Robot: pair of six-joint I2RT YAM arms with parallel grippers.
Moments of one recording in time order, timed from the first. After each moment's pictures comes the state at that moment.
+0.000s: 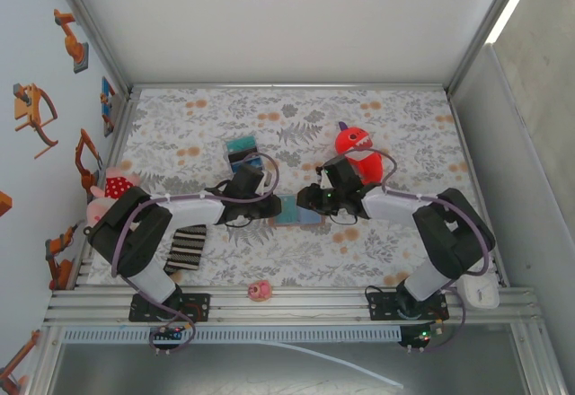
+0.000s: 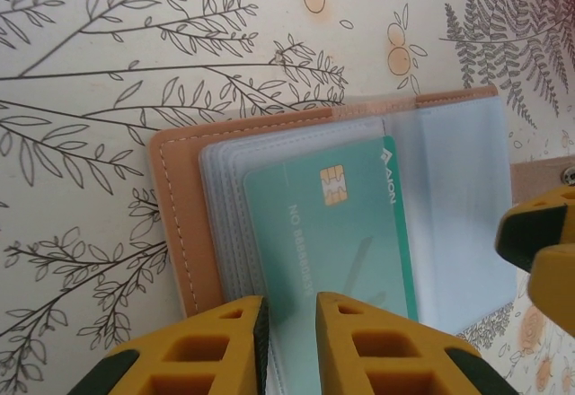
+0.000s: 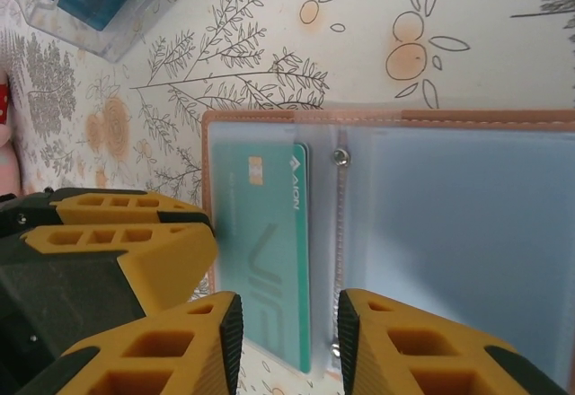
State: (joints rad) left arm -0.75 1.64 0.73 -0.01 0.23 -0.70; right arm 0.62 1.60 0.75 -0.02 -0.44 0.81
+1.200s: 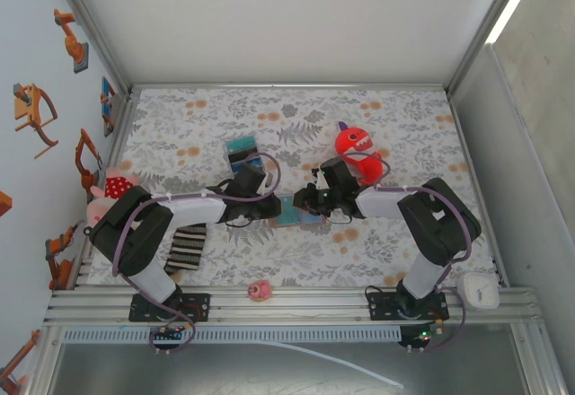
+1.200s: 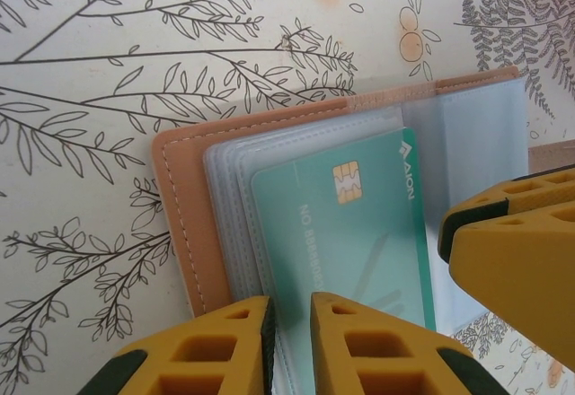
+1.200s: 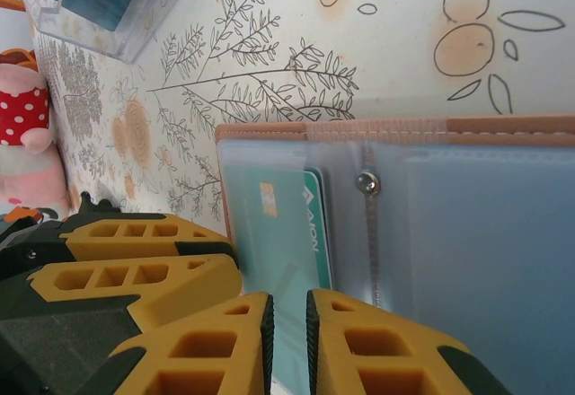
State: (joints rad) left arm -0.76 1.65 0.76 -0.06 0.22 -0.69; right arm 0.61 1.71 0.74 0.14 -0.53 0.91
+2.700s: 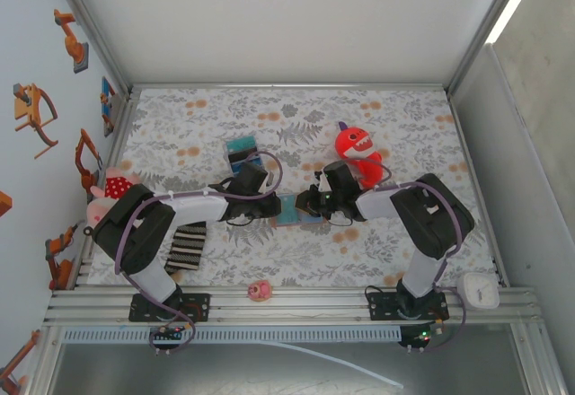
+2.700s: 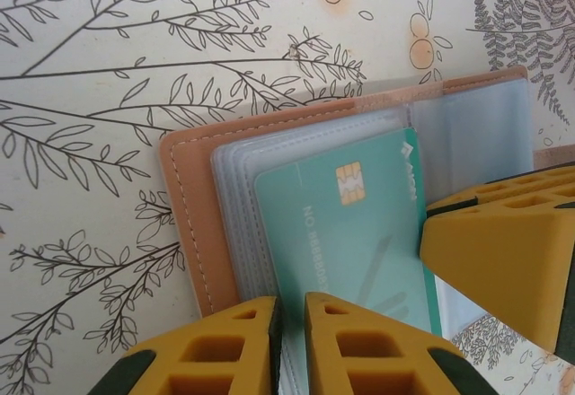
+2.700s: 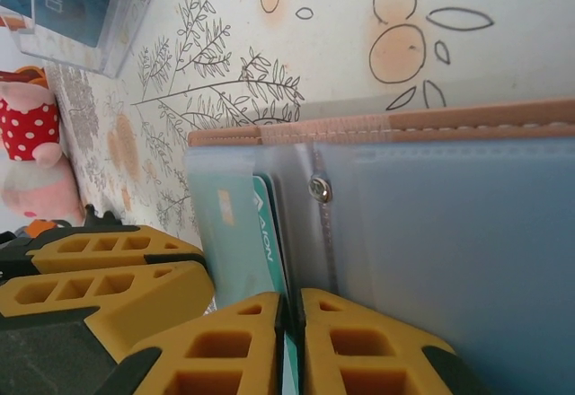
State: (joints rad) left arm -0.76 1.67 0.79 -0.09 0.20 -0.69; right arm 0.59 1.77 0.69 0.28 -0.58 0.98
